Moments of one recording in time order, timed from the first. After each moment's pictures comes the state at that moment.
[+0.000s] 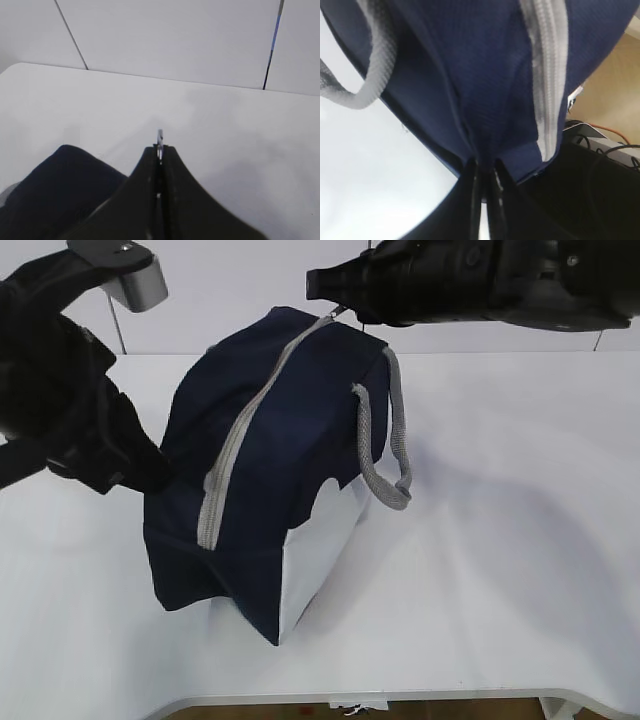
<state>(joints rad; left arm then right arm) -0.56 1.40 -1.14 -0.29 0.94 0.45 0.50 1.75 -1.34 -1.15 0.17 1.35</state>
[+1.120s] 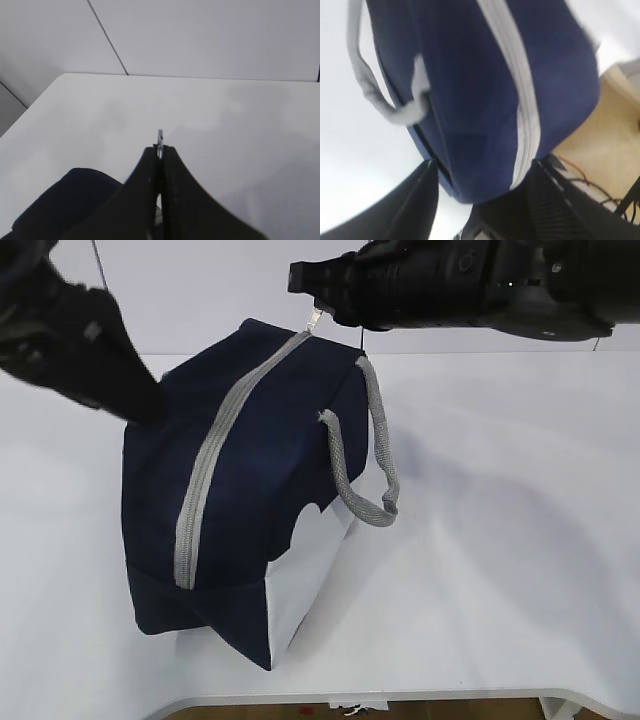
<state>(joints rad) -0.56 1.37 -1.35 -0.25 1.13 0.12 0.48 1.78 -1.35 -1.08 0.01 1.38</state>
